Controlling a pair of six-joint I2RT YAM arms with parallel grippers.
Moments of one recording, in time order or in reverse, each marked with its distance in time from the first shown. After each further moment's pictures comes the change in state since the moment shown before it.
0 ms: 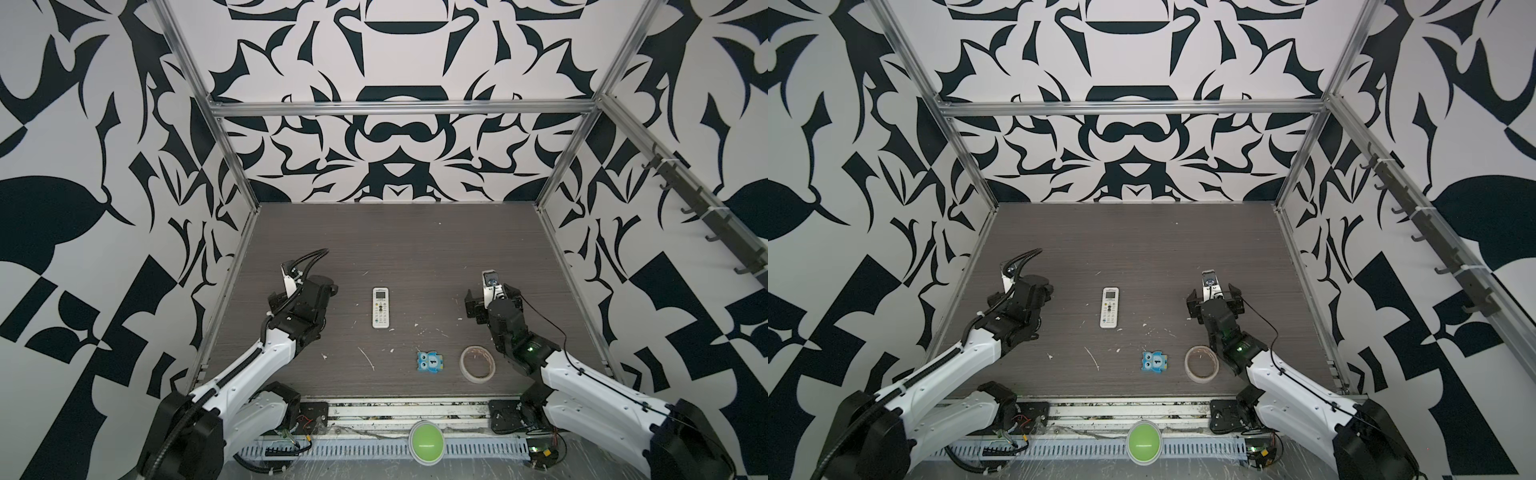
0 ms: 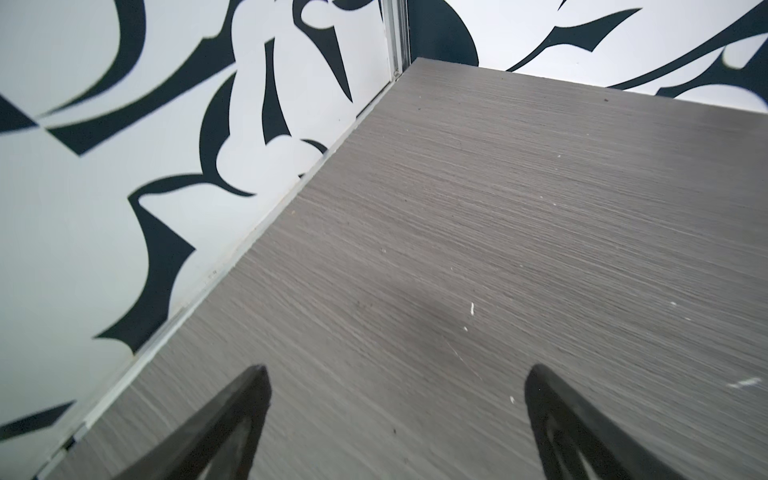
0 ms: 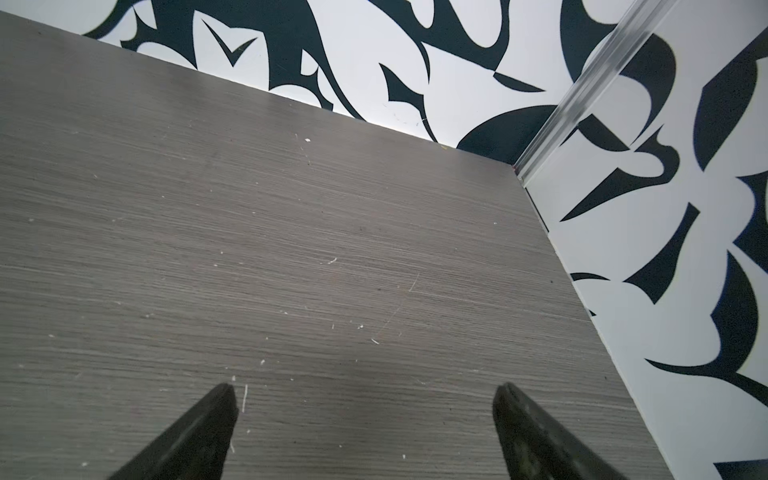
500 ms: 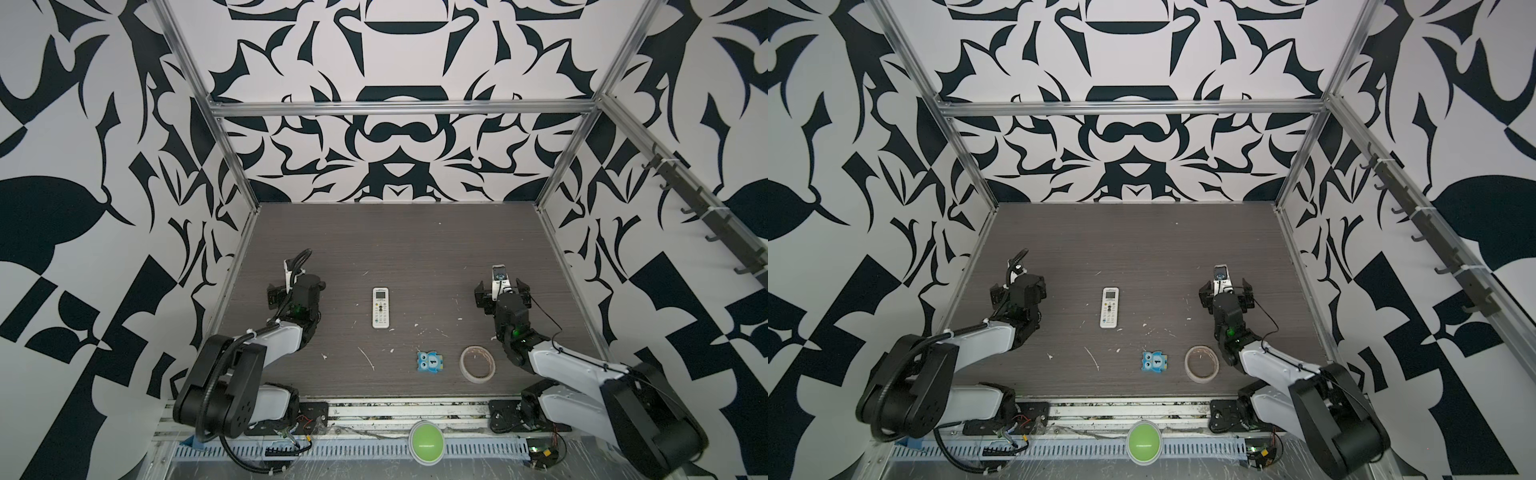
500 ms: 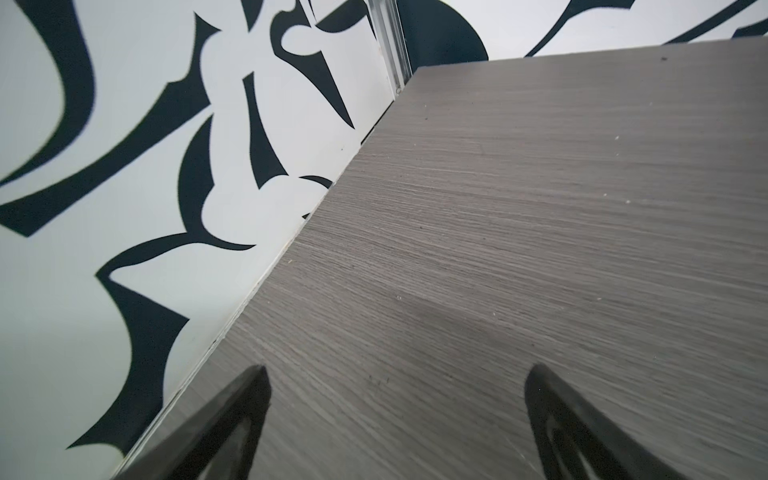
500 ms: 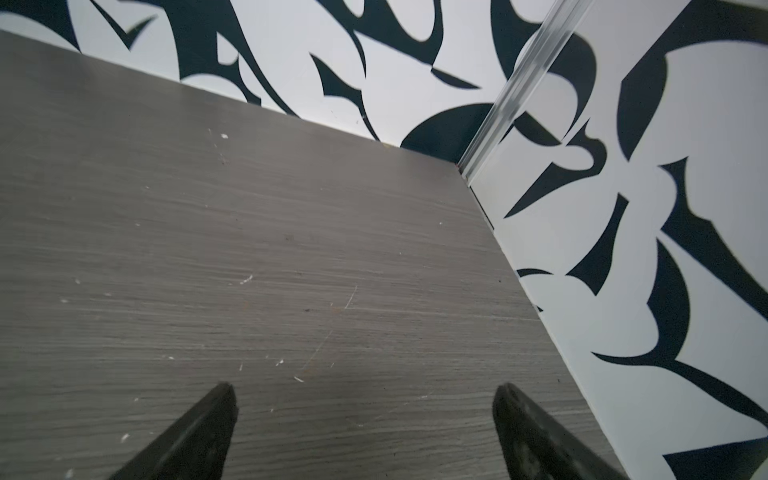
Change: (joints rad) left arm 0.193 0.302 -0.156 0.677 0.114 0.365; right arm -0.233 0.324 -0.054 0.425 -0.057 -0.117
